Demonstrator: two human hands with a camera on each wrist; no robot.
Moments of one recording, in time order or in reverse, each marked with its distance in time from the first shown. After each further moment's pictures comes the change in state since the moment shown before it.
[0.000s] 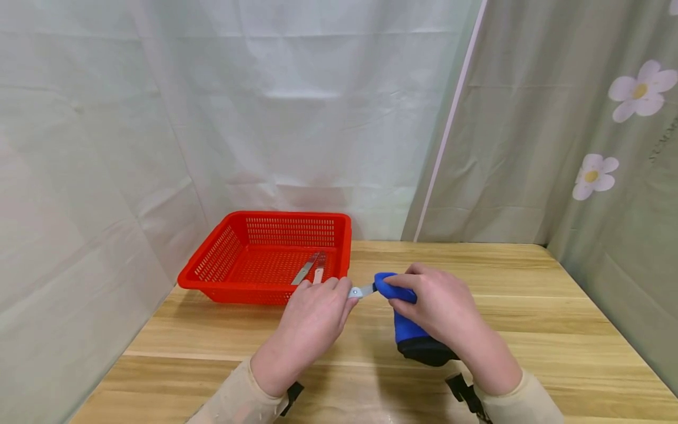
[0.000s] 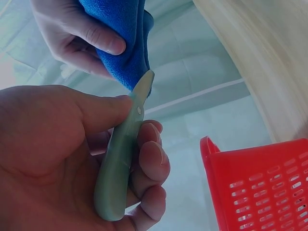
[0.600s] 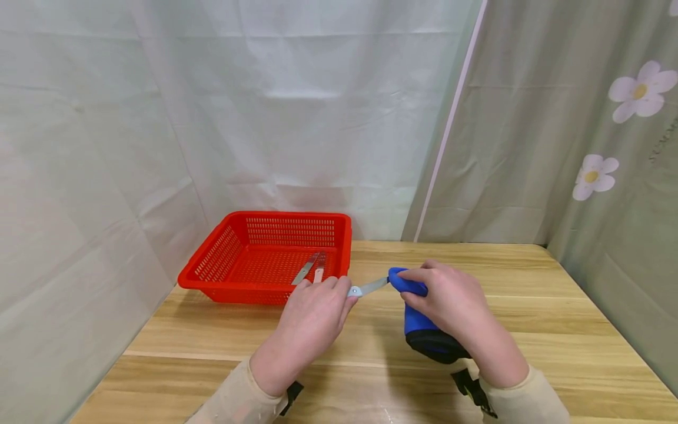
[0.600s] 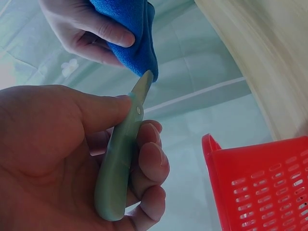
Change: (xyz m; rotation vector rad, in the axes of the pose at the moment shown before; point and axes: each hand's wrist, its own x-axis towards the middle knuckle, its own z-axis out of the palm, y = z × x) left_hand -0.001 -0.001 -0.003 -0.015 0.013 0.001; right_hand 0.000 0.016 -0.006 -0.026 -0.031 0.078
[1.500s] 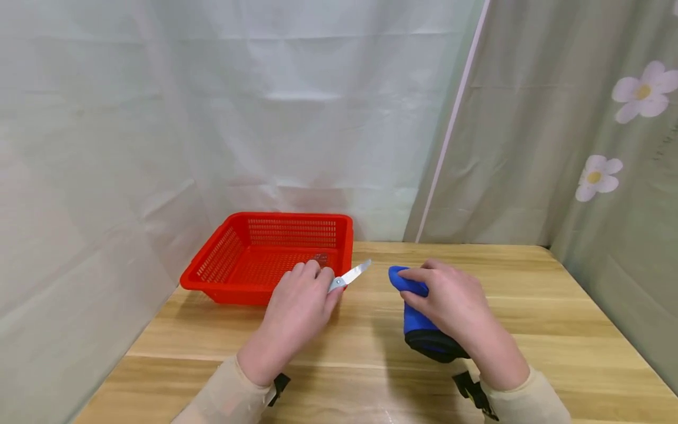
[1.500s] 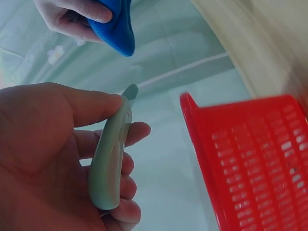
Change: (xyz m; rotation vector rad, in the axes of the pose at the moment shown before) left_hand 0.000 -0.029 0.004 0.043 0.141 -0.041; right_hand 0.001 -0.001 0.001 0.016 0.010 0.012
